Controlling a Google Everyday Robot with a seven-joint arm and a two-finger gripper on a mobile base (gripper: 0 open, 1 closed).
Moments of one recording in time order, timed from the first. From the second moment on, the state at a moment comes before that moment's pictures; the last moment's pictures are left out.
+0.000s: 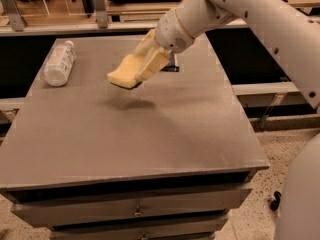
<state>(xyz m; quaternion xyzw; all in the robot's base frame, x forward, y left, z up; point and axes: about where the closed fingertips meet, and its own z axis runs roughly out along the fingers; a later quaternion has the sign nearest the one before) 0.628 0.047 0.909 -0.71 0.57 0.22 0.35</state>
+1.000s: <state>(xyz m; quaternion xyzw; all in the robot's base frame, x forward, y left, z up) 0.689 0.111 0.897 -0.64 0.62 0.21 0.41</state>
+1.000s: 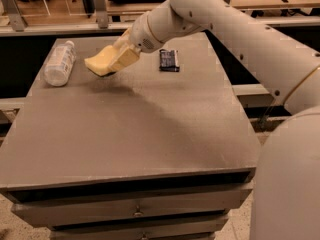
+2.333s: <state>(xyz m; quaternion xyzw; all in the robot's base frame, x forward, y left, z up) 0.695 0.154 0.863 -0.67 0.60 0.25 0.37</state>
